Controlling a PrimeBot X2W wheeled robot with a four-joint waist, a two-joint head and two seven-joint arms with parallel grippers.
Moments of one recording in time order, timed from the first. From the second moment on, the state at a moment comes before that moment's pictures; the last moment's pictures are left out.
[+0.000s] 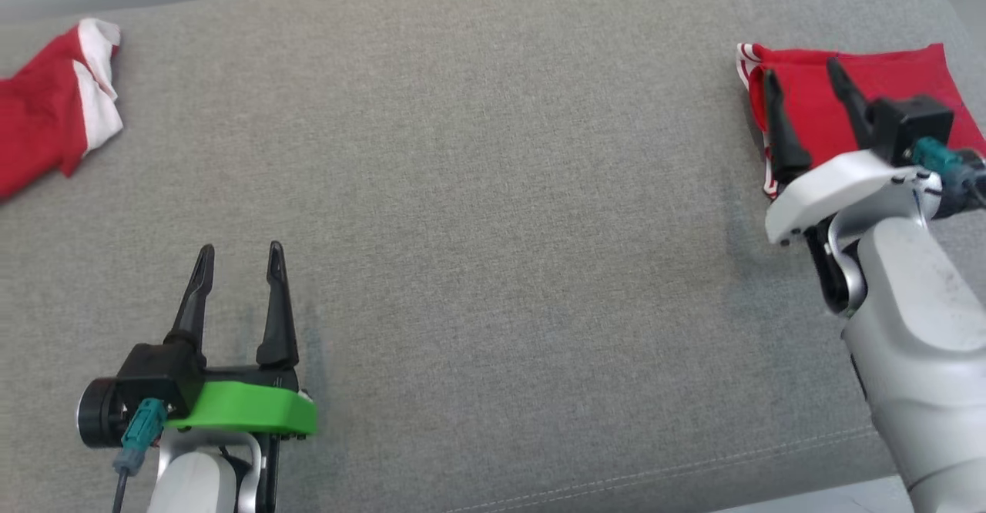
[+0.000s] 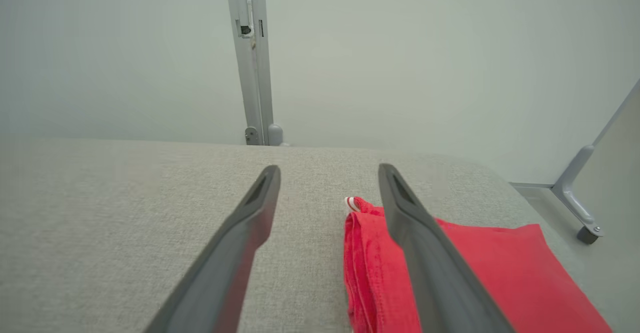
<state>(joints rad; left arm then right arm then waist) -0.16 0.11 -0.11 0.14 -0.24 -0.01 -0.26 -0.71 -0.23 0.14 0.69 0.23 0.13 -0.26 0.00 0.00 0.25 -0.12</state>
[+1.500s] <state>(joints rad) 0.01 0.05 -0.04 0.21 -0.24 -0.01 -0.26 -0.09 -0.05 0.08 0.18 0.16 0.13 -0.25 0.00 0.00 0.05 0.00</state>
